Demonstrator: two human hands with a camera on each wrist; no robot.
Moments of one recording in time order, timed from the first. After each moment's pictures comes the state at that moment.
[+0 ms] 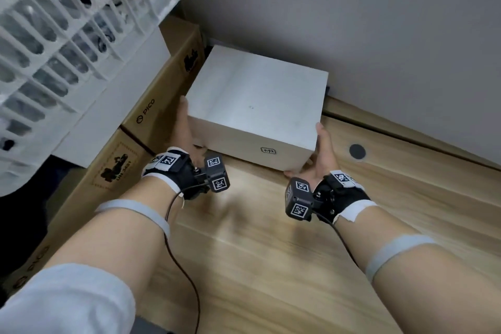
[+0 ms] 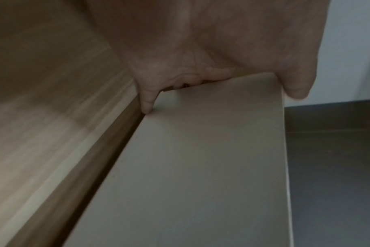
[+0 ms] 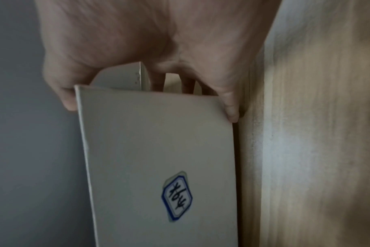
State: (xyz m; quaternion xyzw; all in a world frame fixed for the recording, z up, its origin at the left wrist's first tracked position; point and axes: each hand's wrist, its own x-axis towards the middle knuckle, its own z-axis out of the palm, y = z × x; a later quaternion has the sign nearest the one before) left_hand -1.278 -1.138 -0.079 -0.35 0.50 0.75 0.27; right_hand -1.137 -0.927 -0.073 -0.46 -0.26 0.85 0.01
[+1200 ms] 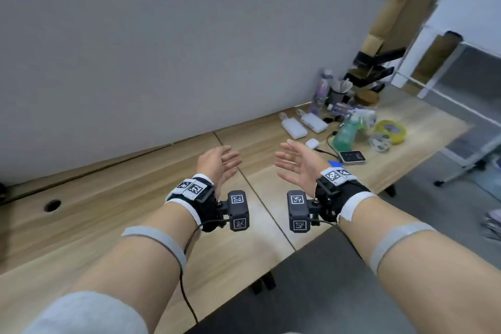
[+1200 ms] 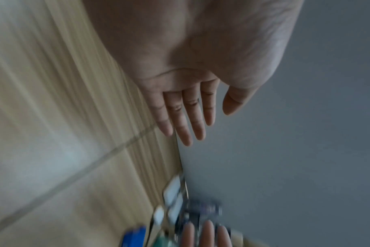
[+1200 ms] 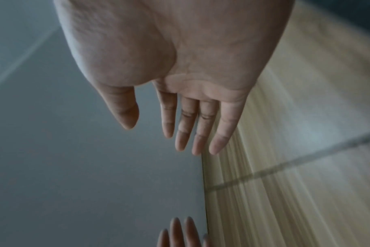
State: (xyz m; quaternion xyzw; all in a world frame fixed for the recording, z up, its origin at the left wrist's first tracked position) left_hand -0.614 -0.695 0.065 0.17 0.57 0.60 0.54; right_hand -0.414 -0.645 0.091 -0.51 -0.37 0.69 0.34
